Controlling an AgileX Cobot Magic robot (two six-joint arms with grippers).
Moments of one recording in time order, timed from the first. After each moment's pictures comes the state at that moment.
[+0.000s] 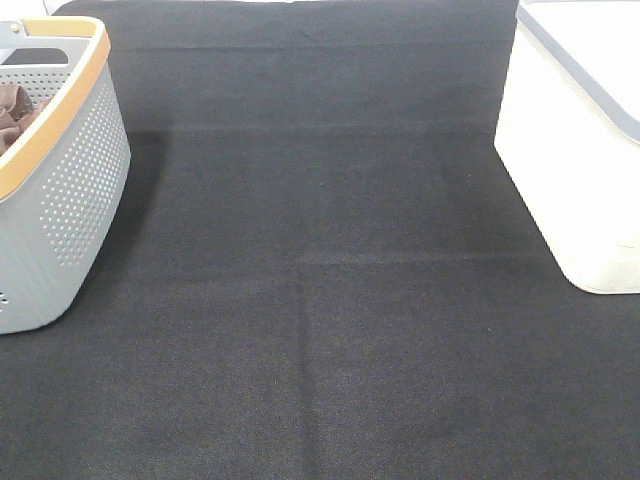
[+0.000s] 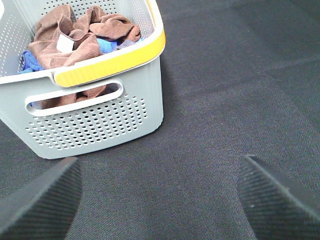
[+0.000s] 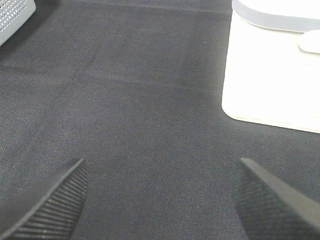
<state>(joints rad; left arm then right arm) -0.03 0.00 -0.50 -0.13 1.05 0.23 0.05 -0.01 -0.50 0.17 1.07 -0.16</state>
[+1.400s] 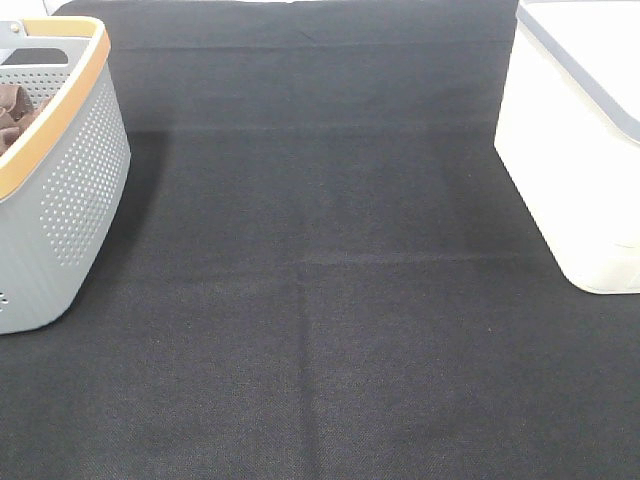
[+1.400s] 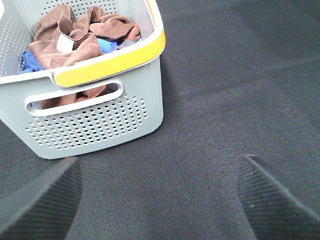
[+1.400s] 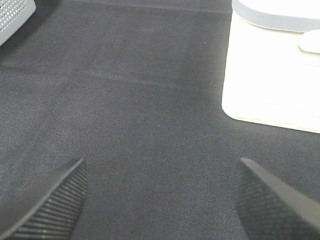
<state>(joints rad) -0.03 0.00 -0.50 -0.13 1.05 0.23 0.05 -0.01 -0.50 0.17 1.07 -0.16</state>
